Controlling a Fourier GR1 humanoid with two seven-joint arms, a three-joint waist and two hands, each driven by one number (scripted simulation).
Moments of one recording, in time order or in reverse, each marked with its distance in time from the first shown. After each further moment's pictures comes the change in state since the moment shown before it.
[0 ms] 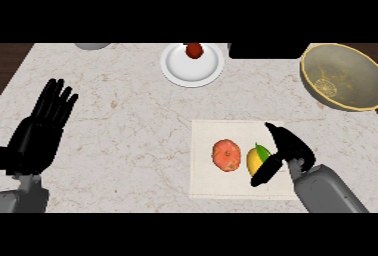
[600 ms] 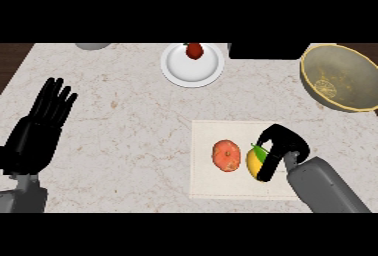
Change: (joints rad) left arm -0.004 -0.013 0.024 -0.012 -0.009 -0.026 0.024; right arm -0.060 0.015 0.009 0.151 0.100 0.113 -0.113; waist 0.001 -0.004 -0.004
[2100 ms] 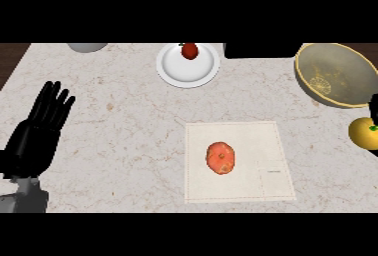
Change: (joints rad) left arm 0.019 -0.033 0.028 -0.004 -0.035 -0.005 -0.003; right arm 0.189 -0.579 -0.377 -0.355 0.075 -0.098 -0.953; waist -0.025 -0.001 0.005
